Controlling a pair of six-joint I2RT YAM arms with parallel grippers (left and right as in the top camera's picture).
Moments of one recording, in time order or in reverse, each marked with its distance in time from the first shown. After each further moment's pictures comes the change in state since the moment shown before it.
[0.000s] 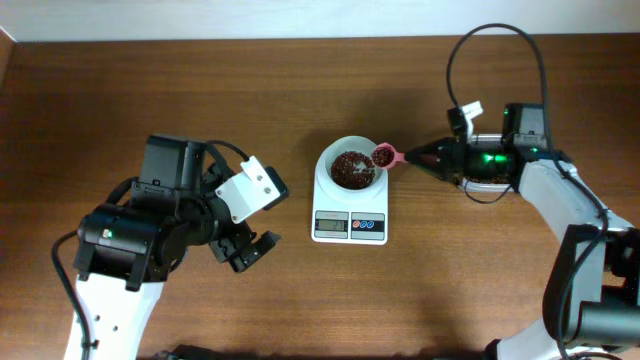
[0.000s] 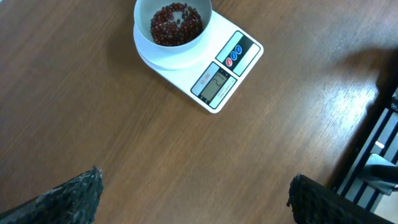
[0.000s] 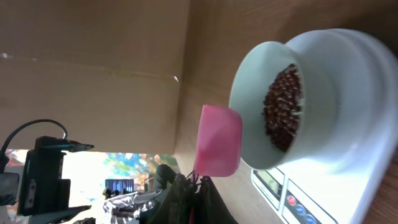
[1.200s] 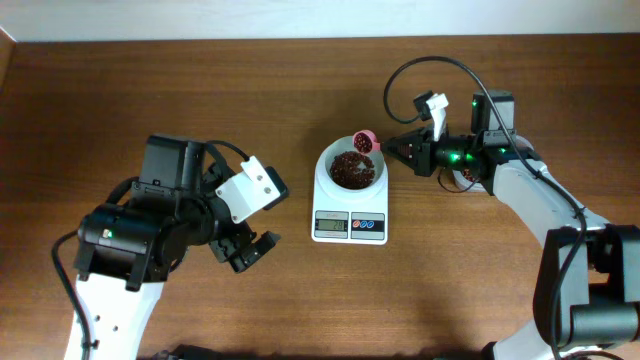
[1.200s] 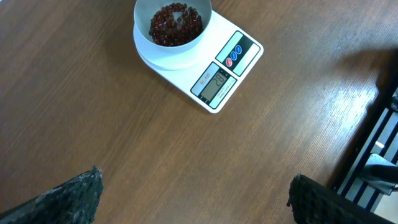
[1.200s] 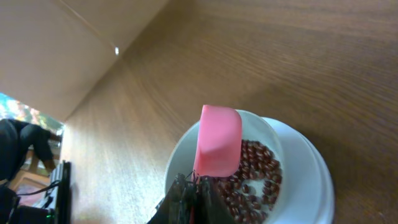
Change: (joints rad) left arm 0.000 0.000 0.000 0.000 0.000 0.000; right arm 0.134 0.000 -0.001 0.235 0.245 -0.424
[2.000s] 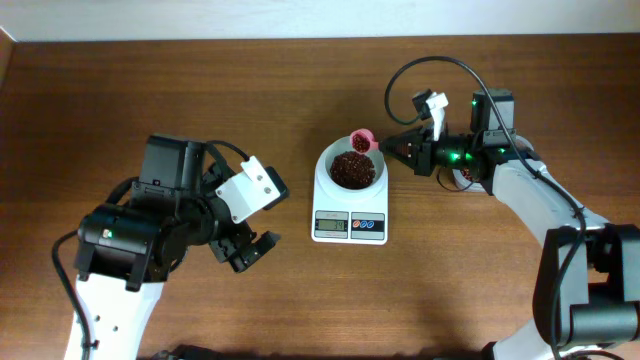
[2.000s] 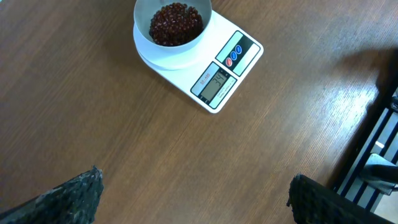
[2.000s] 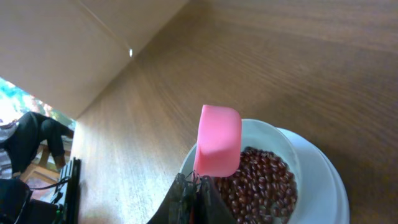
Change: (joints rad) left arm 0.000 0.000 0.000 0.000 0.000 0.000; right arm 0.003 0.002 0.000 0.035 -0.065 -0.004
